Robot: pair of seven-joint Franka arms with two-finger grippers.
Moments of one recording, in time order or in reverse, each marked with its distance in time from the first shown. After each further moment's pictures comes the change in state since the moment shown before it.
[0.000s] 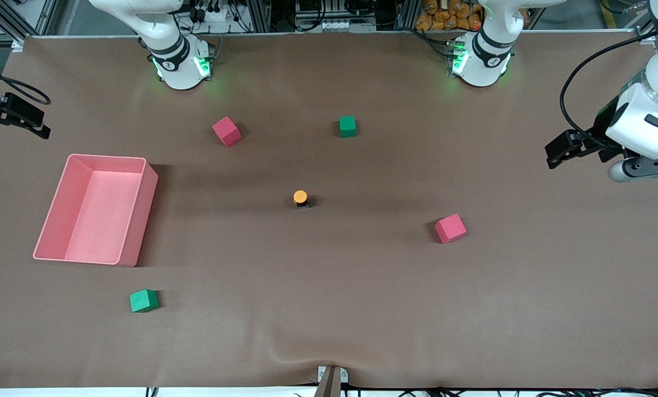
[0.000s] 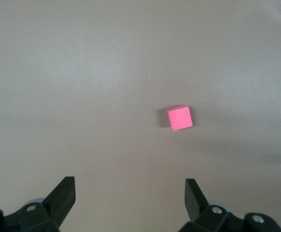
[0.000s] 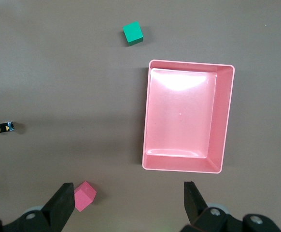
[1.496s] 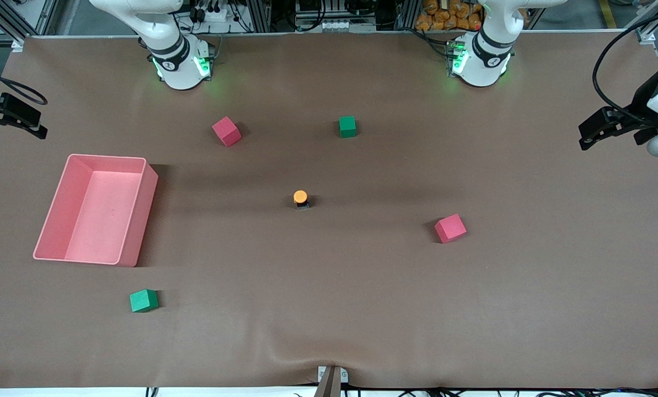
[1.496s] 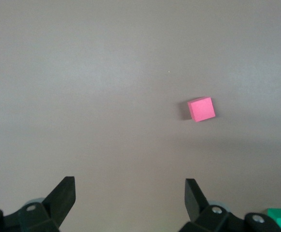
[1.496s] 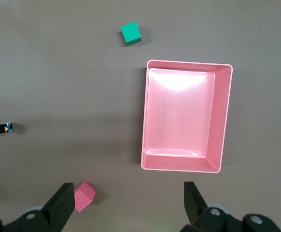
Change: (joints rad) left arm -0.033 -0.108 0.129 -0.094 0.000 -0.001 0.173; right arm -0.016 0.000 0.008 0.000 0.000 0.000 -0.002
